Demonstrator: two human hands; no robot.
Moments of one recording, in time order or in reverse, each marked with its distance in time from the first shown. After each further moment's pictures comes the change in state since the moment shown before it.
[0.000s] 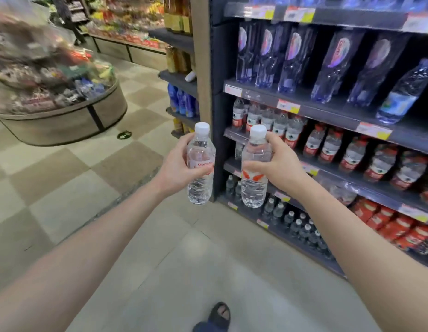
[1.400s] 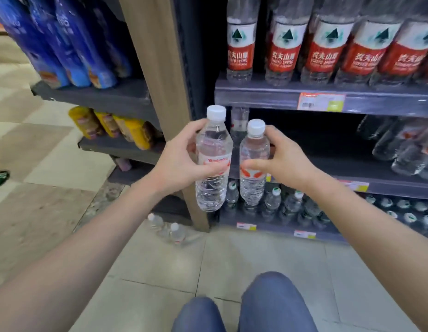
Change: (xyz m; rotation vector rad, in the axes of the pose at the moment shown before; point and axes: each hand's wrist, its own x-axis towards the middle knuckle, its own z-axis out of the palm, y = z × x) left_hand 0.454 -0.502 0.103 -0.063 -0.467 0.358; right_hand 0.404 0.426 0.260 -0.149 0.301 0.199
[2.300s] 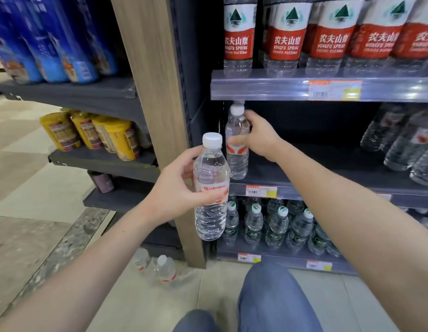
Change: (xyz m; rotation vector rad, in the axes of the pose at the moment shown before) left_hand -0.011 -0.100 0.037 -0.038 -0.015 0.061; right_hand 0.143 0.079 0.051 0.058 0.106 -0.078
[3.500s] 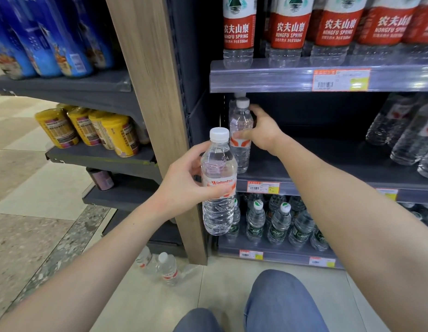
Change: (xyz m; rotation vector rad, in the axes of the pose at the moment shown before) left_hand 0.011 -0.003 0.016 -0.079 -0.014 -0.041; right_hand 0.016 0.019 -0.003 -0.024 0.035 0.101
